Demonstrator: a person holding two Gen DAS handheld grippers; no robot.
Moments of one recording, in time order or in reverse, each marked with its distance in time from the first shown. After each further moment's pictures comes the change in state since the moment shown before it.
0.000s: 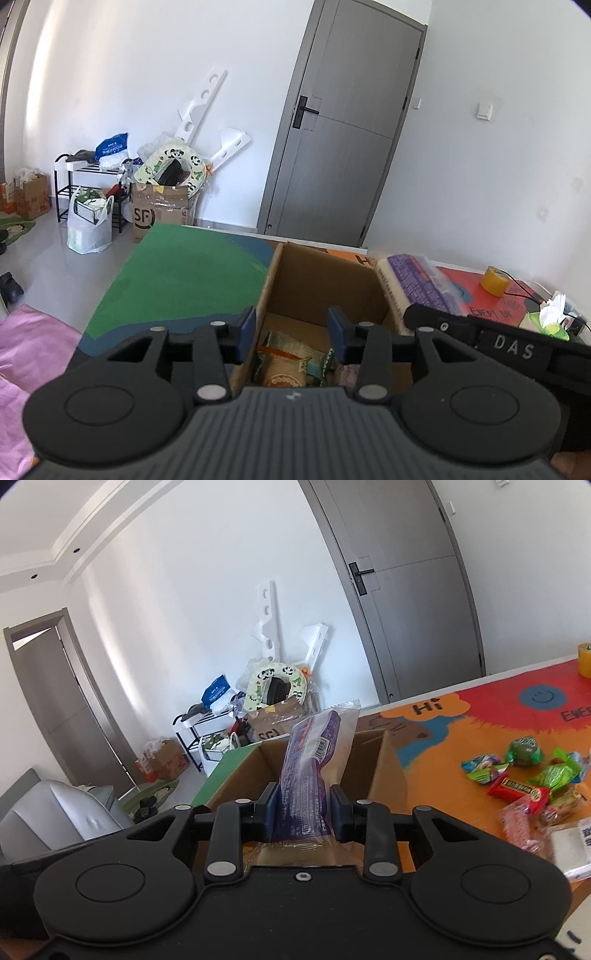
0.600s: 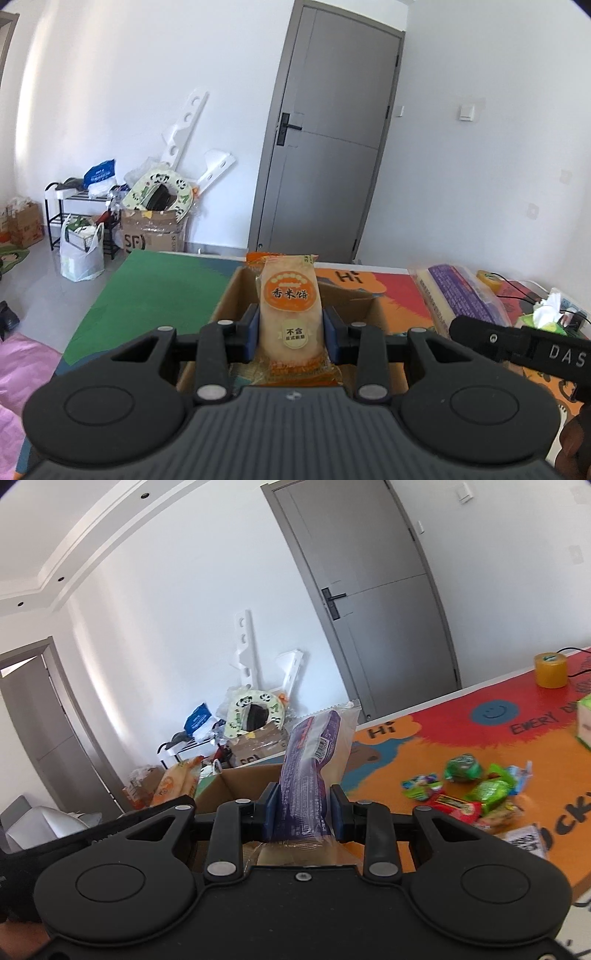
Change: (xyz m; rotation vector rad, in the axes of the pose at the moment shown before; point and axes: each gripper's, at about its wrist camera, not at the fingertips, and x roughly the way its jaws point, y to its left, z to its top) left arm 0.012 -0.035 -0.001 0.059 -0.055 -0.007; right arm -0.036 -0.042 0.007 0.028 -0.084 -0.043
